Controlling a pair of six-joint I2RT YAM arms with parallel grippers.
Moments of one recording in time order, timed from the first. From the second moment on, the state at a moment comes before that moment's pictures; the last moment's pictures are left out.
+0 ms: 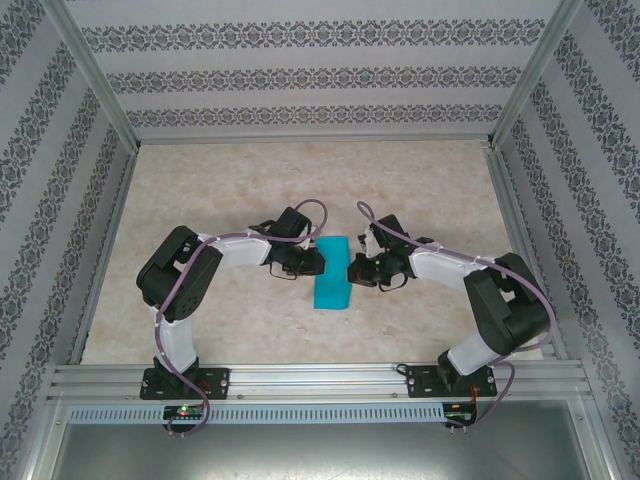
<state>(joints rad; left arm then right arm) -0.59 1.92 1.06 -0.25 0.42 -0.55 0.48 1.55 0.75 -0.31 -0.52 0.60</state>
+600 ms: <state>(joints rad) -0.60 1.92 1.06 -0.26 0.42 -0.54 0.54 1.67 0.77 -0.30 -0.53 0.60</state>
